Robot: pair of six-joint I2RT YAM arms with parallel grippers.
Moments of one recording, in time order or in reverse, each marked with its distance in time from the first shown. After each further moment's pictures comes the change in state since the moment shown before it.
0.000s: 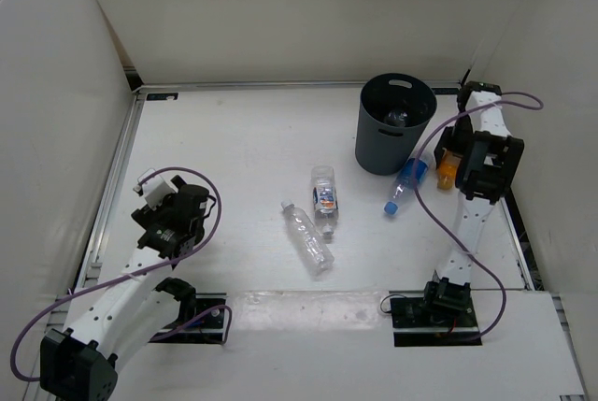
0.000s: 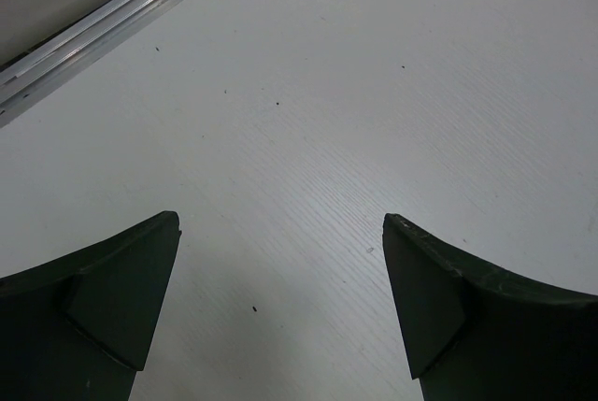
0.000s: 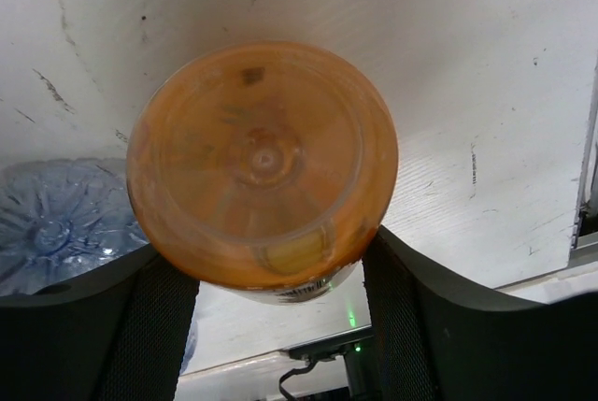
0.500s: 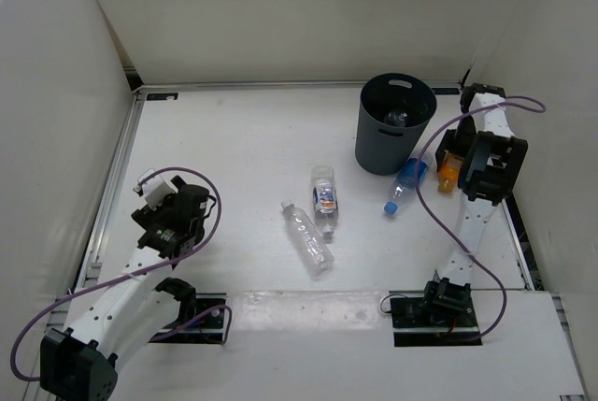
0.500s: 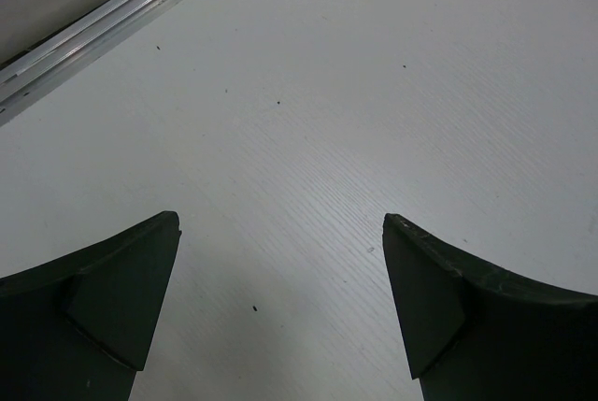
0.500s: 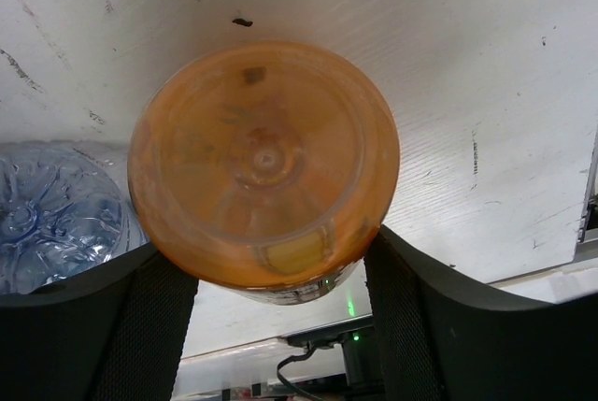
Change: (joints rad) left arm 0.001 0.002 0.000 -0.004 -0.002 -0.006; right arm -0.022 -0.024 -0.048 -0.004 -0.039 -0.015
